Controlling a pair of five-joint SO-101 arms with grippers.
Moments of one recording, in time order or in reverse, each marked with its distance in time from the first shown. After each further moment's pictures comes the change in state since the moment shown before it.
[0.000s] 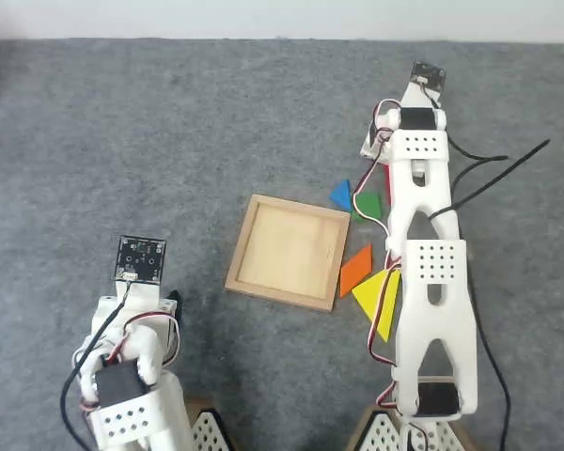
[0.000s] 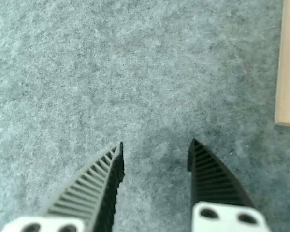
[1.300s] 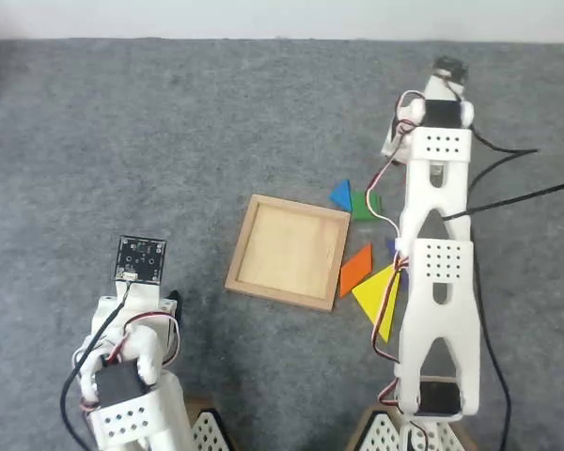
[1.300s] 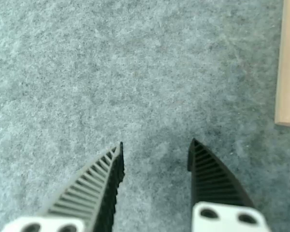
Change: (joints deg) left arm 0.0 0.0 0.0 0.0 0.0; right arm 2.5 2.0 -17.8 17.4 6.3
